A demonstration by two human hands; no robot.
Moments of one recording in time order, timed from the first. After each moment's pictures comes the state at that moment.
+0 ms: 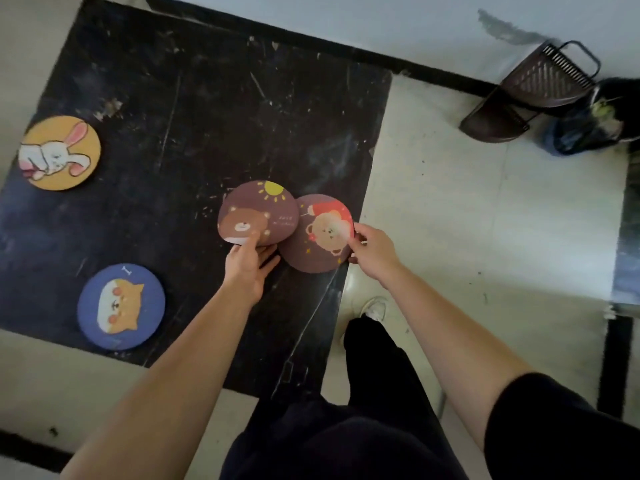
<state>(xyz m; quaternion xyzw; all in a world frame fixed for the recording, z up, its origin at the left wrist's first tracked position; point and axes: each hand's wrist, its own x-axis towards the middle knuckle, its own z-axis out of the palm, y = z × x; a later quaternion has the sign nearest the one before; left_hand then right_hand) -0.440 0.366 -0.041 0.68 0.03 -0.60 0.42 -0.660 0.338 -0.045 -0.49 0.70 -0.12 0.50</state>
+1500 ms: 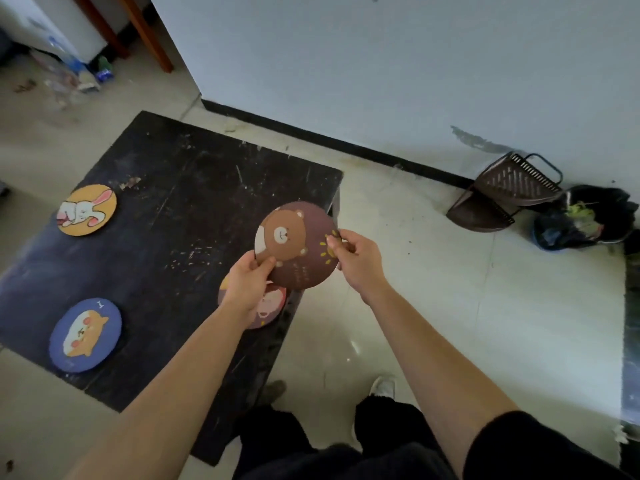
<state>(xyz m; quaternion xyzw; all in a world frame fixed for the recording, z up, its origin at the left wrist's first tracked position) -0.597 0.319 0.064 0.72 -0.19 -0.50 0.45 -0.780 0.255 0.054 -0.52 0.61 -0.31 0.52</state>
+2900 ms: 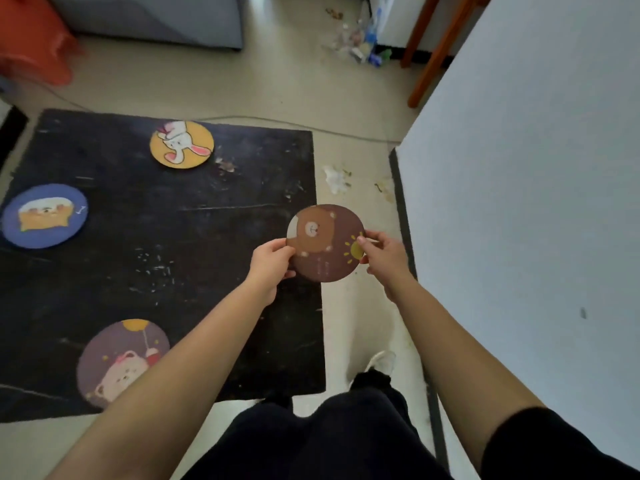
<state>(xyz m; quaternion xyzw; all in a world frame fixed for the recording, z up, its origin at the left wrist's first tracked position) -0.496 -0.014 0.074 0.67 0.21 -0.29 0.65 -0.545 -0.210 0.098 -0.75 0.35 0.02 0.56</state>
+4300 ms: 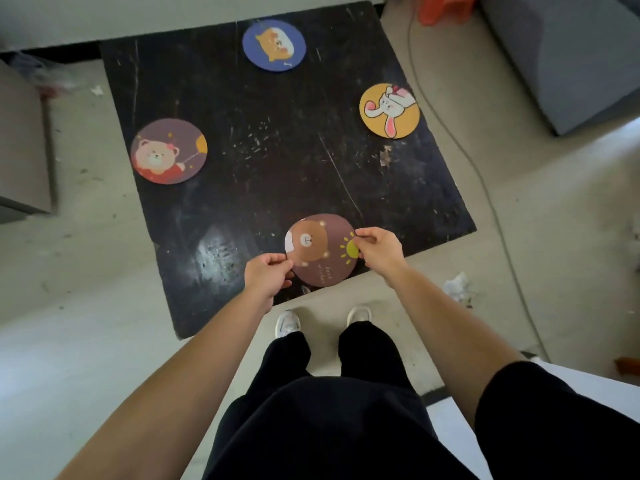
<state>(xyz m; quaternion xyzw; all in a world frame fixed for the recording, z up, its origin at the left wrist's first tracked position) -0.513 -0.122 -0.026 0.37 0.67 0.10 0.63 -0.303 -0.202 -0.011 -0.85 -0.17 0.41 0.29</state>
